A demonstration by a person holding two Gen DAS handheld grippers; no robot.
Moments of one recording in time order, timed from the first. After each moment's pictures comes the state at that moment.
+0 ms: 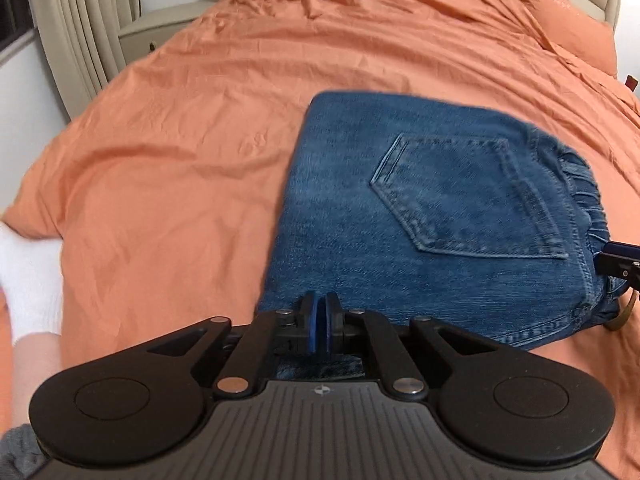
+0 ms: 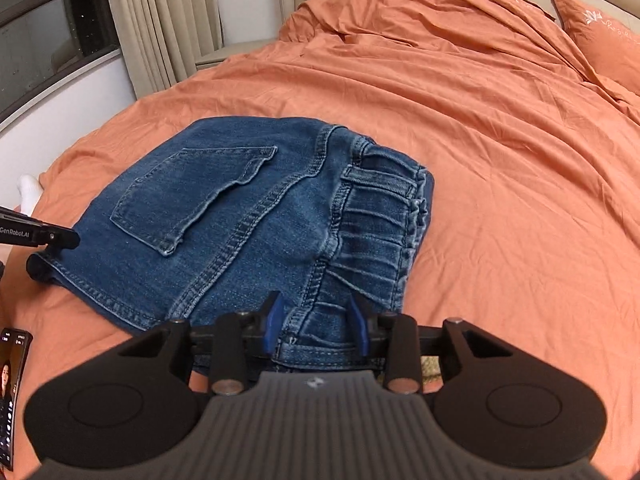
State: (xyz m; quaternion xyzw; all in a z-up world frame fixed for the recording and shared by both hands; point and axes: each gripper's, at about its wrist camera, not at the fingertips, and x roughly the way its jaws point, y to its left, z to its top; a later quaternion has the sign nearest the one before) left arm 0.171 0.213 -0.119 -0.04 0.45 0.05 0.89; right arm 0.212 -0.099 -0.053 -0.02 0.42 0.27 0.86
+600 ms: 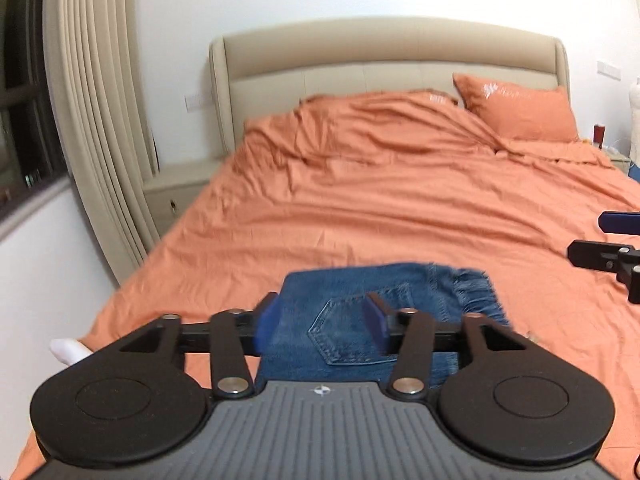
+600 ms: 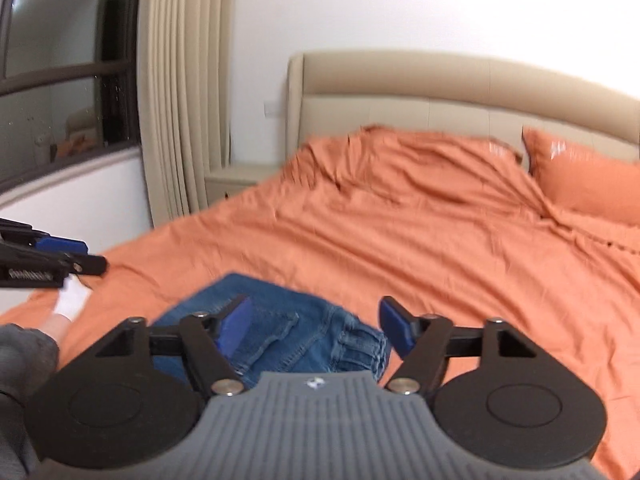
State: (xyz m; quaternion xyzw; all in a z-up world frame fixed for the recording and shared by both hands) left arm 0.071 0.105 0.031 0.05 0.26 0.07 0.96; right arm 0.120 -0.134 0.112 -0.01 0.24 0.26 0.94
